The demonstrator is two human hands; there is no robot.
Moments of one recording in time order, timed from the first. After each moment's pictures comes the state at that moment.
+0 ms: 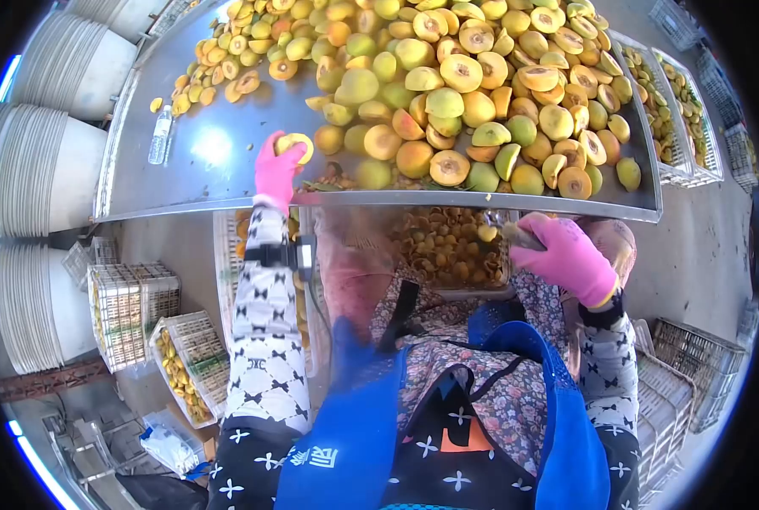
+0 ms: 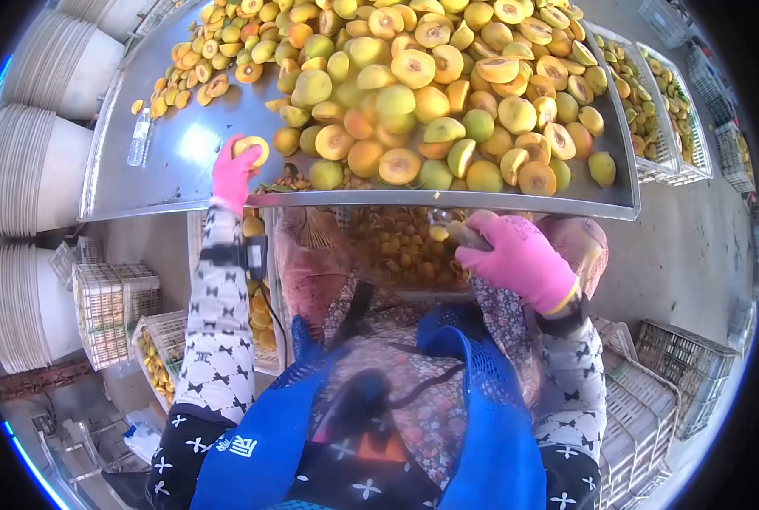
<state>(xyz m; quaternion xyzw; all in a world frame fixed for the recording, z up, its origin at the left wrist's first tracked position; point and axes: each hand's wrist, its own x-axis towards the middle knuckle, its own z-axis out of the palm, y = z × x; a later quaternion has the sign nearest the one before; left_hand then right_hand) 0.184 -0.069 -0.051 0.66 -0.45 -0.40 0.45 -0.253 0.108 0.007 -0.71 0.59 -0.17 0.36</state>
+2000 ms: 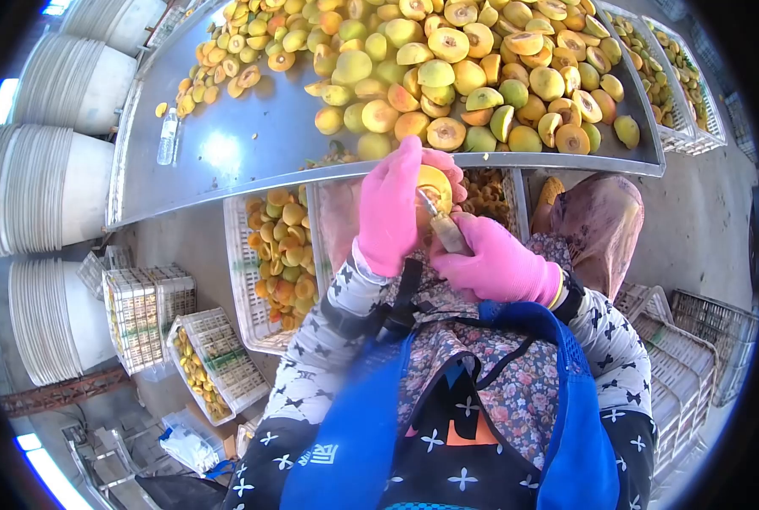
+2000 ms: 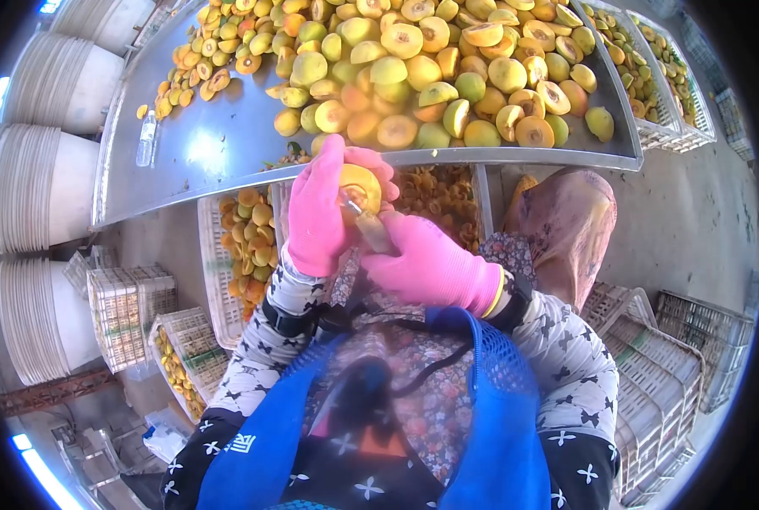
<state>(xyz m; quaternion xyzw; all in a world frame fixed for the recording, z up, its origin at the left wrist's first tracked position) -0.001 0.088 0.052 0.42 -0.35 -0.71 0.45 -0.152 0.143 0.047 -0.44 0.44 -0.25 0.74</state>
